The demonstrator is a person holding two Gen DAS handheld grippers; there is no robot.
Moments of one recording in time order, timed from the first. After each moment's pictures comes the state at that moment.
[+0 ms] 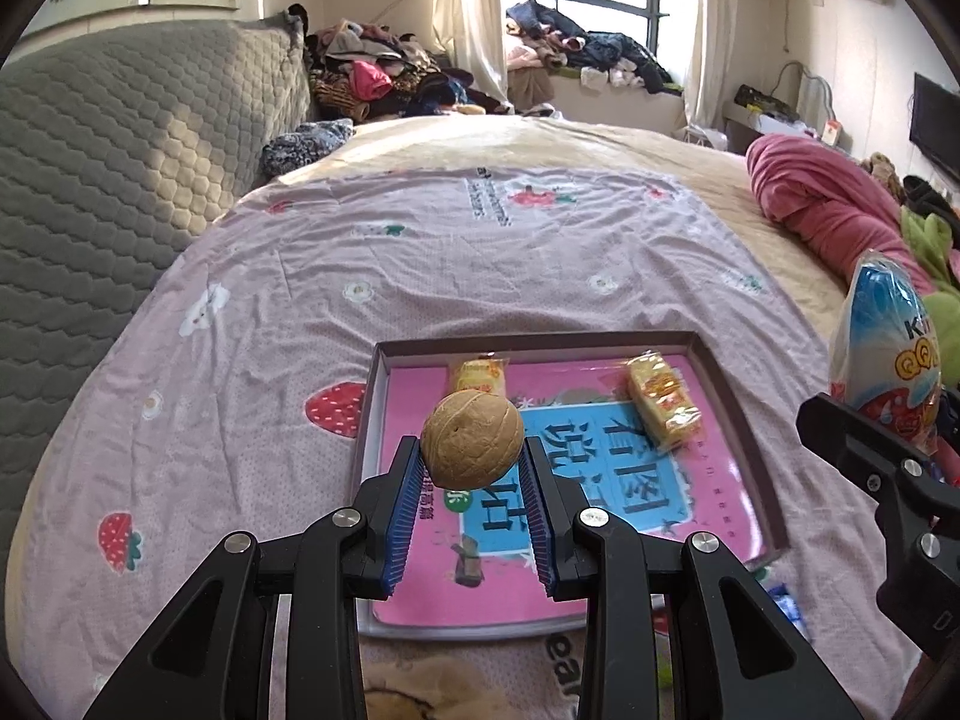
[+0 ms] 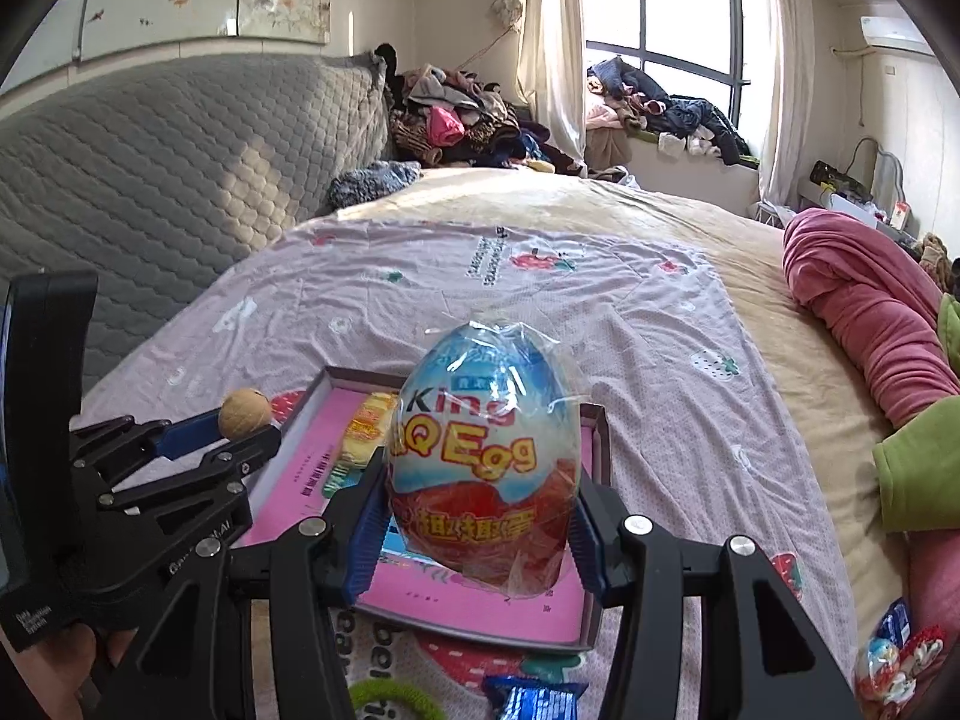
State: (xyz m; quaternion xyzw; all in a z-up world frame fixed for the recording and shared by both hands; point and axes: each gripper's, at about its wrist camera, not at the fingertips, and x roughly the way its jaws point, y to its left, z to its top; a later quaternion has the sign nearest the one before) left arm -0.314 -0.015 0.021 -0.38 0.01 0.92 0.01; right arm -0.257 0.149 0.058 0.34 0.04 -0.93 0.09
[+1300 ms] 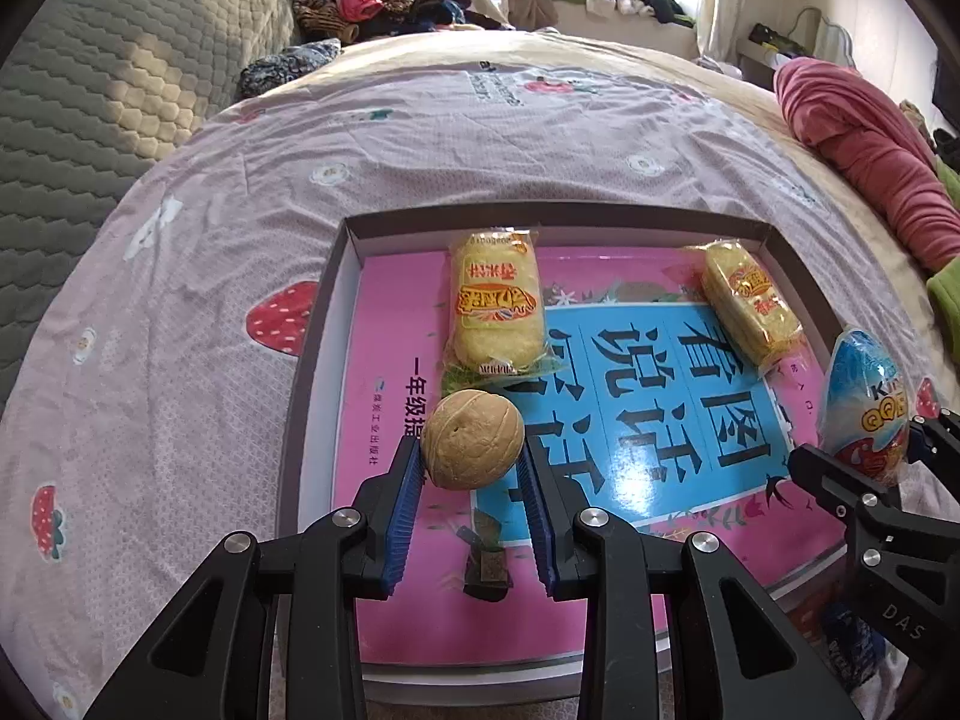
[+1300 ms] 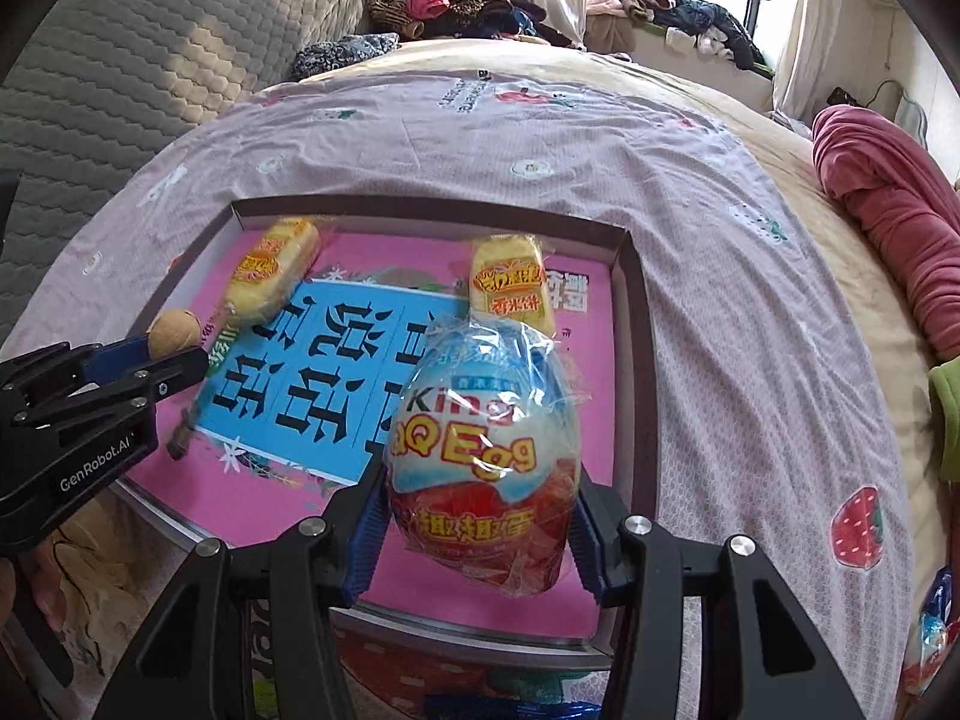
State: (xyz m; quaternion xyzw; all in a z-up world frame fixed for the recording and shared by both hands) left arm -0.358 -0.017 -0.075 -0.46 0.02 0.89 0.02; right arm -0.308 0.162 -0.066 0.47 0.05 -0.88 0.08
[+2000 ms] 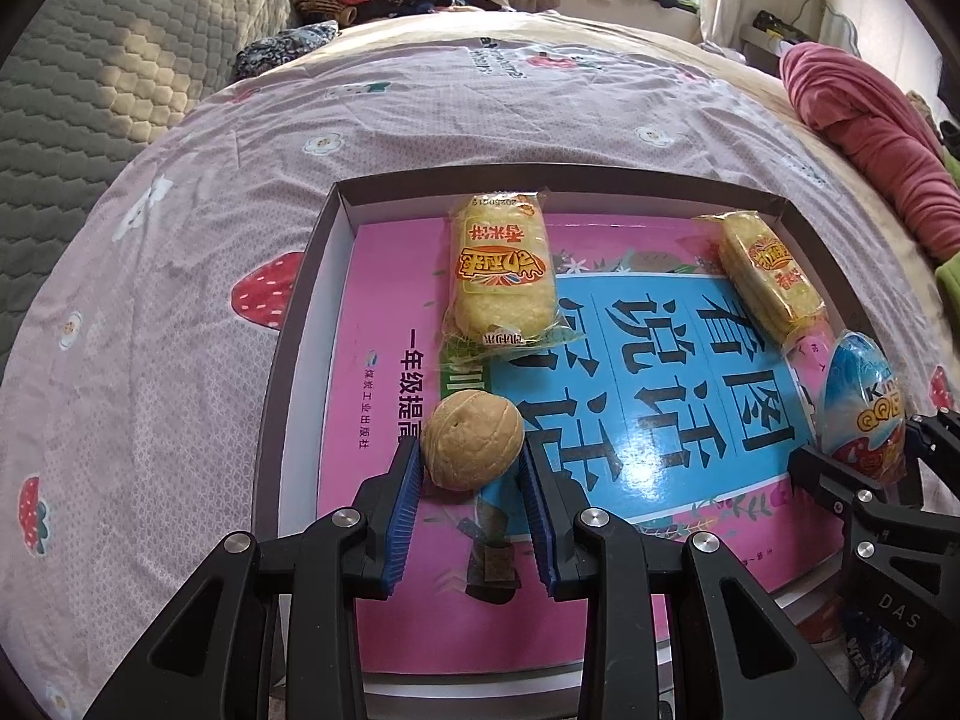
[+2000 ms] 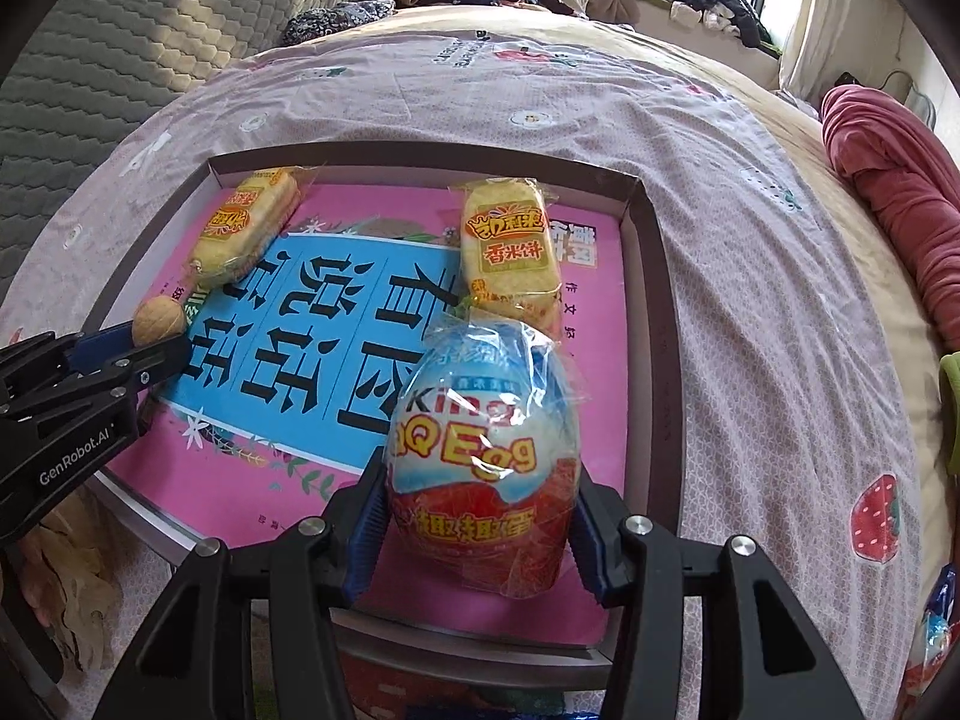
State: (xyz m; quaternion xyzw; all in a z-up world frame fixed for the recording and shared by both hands) left arm -0.363 -0.017 -0.093 -0.48 0.02 0.88 0.01; right arm -0.318 0.165 -0.088 0.50 0.06 -0.86 0.07
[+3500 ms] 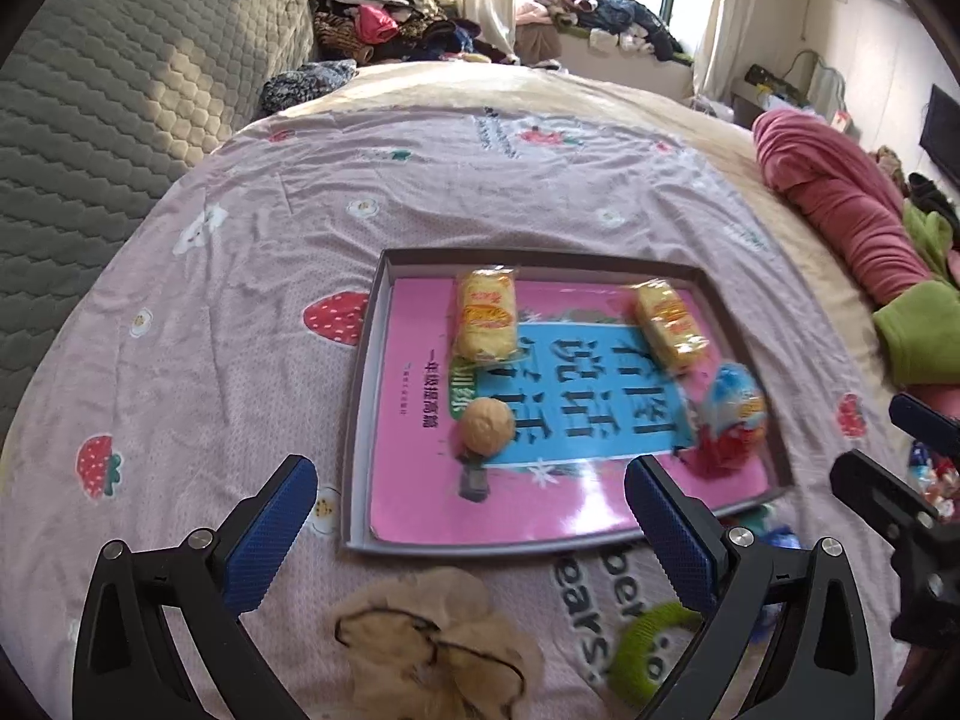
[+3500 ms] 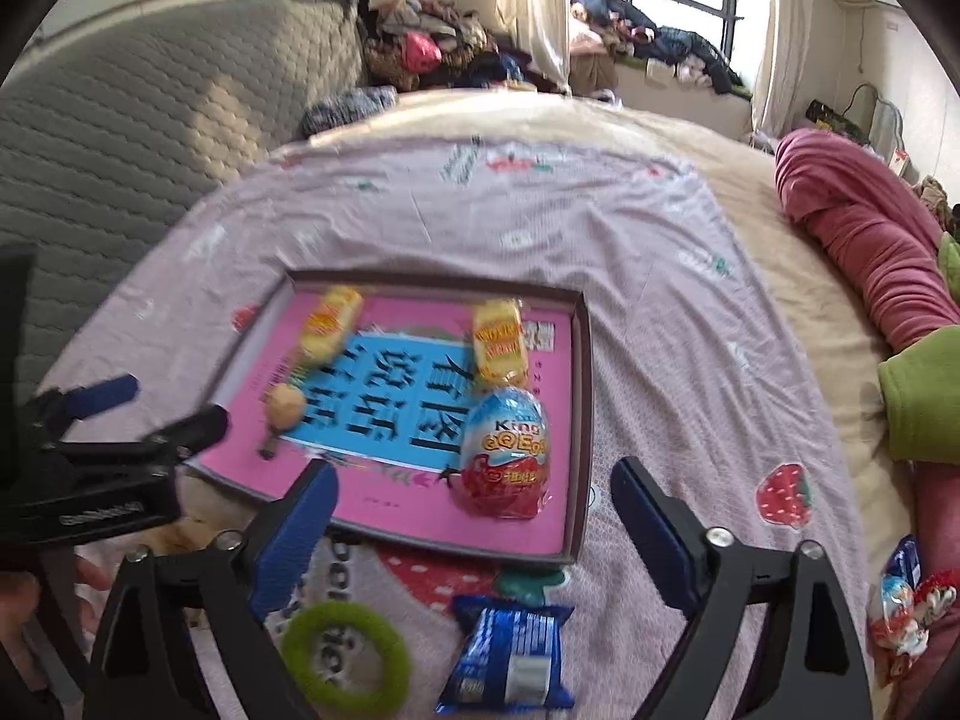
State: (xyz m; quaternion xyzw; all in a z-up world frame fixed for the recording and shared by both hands) left arm -0.282 -0.031 -0.001 -0.44 -0.02 0.90 0.03; right arm -0.228 0.176 0.030 0.41 0.03 -0.91 0.07
